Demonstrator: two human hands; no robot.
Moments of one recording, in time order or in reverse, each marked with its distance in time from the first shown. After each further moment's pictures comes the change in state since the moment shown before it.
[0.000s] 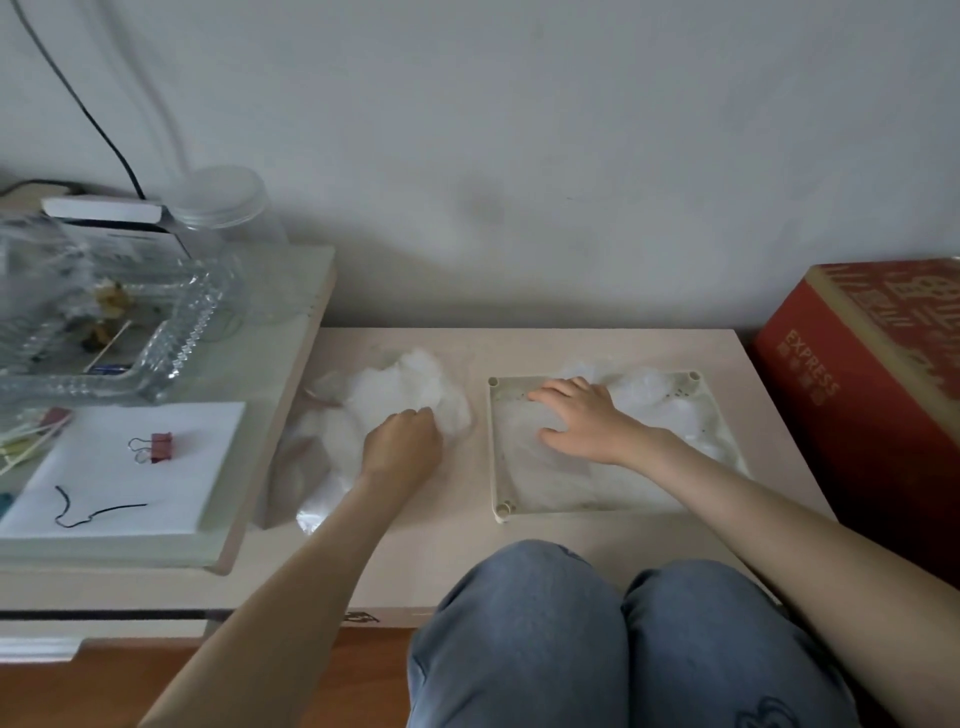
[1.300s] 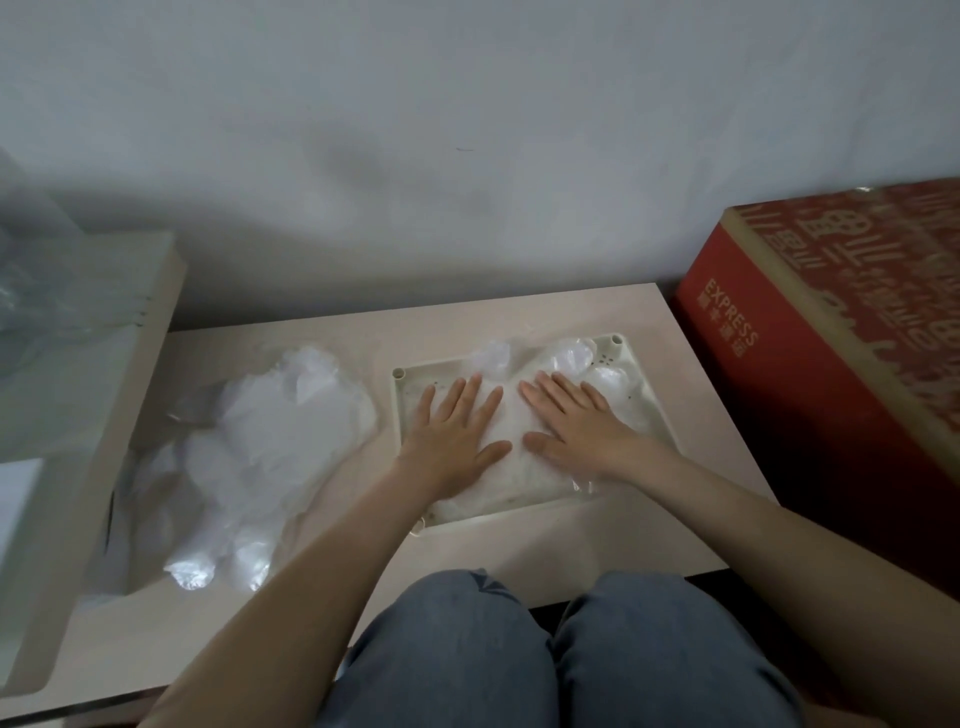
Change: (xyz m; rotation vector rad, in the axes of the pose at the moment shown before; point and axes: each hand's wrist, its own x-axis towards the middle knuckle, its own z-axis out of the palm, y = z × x) left_hand 0.027 0.115 0.057 0.238 -0.284 0.521; right_hand -0.033 0.097 0.046 -0.052 -0.128 0.189
